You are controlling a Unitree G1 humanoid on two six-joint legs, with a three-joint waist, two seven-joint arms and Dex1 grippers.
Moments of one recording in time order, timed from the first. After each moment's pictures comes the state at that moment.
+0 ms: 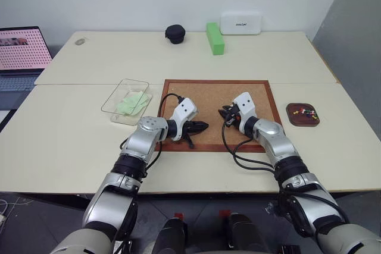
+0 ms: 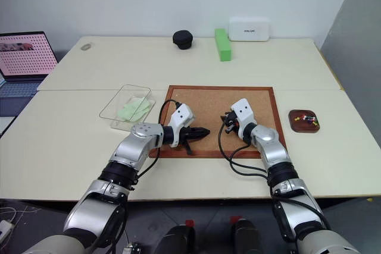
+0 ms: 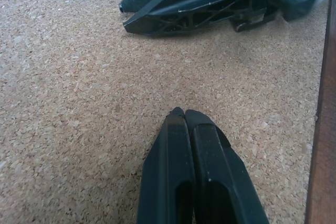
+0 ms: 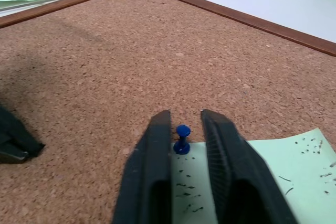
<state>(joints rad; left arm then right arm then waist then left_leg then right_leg) -0.68 0.30 -0.21 0.51 -0.07 0.32 -0.97 -0.67 -0.19 0.10 0.64 0.06 0.04 0.57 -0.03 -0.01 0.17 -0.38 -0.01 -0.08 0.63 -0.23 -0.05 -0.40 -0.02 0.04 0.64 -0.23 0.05</state>
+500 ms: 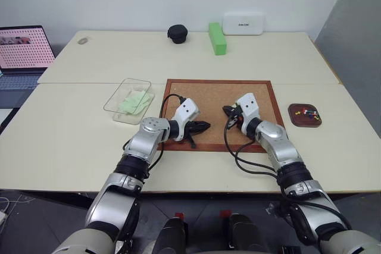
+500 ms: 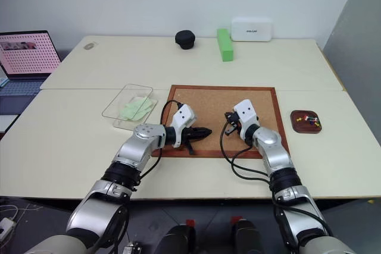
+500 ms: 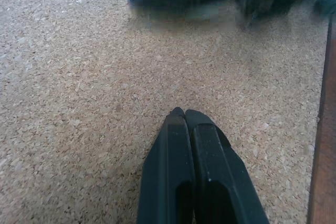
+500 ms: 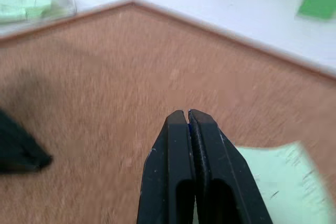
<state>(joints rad) -0.68 0.27 -0.21 0.54 -0.07 0.28 -0.94 -0.60 -0.22 0.06 0.41 0.07 0.06 0.50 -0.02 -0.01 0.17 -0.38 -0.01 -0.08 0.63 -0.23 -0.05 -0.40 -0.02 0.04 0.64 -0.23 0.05</state>
